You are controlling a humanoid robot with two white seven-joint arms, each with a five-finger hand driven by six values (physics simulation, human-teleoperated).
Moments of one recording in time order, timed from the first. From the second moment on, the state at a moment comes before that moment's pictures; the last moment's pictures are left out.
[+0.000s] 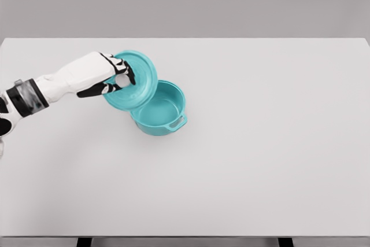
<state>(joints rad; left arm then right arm) -0.40 0.57 -0.25 -1.53 -0.47 -0.61 -0.46 0.01 0.00 -0.30 0.05 0.25 -0.01 0.09</state>
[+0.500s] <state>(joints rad) -0.40 0.54 -0.31 -1.53 -0.49 -0.61 -0.46 0.01 0.00 -0.30 0.05 0.25 -0.01 0.09</state>
